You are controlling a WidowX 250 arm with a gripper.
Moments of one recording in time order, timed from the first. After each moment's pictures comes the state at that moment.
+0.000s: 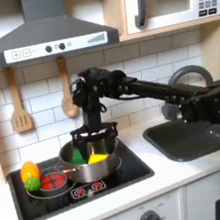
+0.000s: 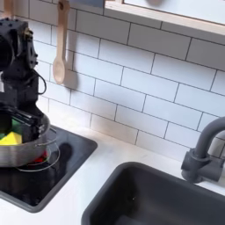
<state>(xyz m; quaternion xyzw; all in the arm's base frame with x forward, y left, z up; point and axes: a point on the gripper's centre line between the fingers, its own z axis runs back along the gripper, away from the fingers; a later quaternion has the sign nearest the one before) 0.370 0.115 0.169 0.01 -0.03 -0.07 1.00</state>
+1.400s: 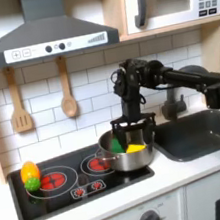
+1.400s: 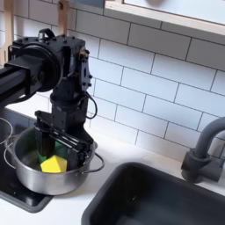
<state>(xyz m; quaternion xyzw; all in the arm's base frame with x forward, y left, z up) 0.353 0.033 0.171 0.01 -0.02 -0.09 1.00</state>
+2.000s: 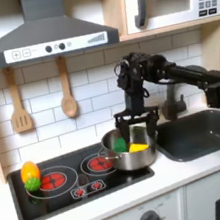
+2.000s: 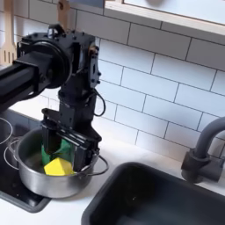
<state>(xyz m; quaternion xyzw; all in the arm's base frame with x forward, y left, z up) 0.355 0.026 0.186 0.01 -0.02 -0.10 0.99</state>
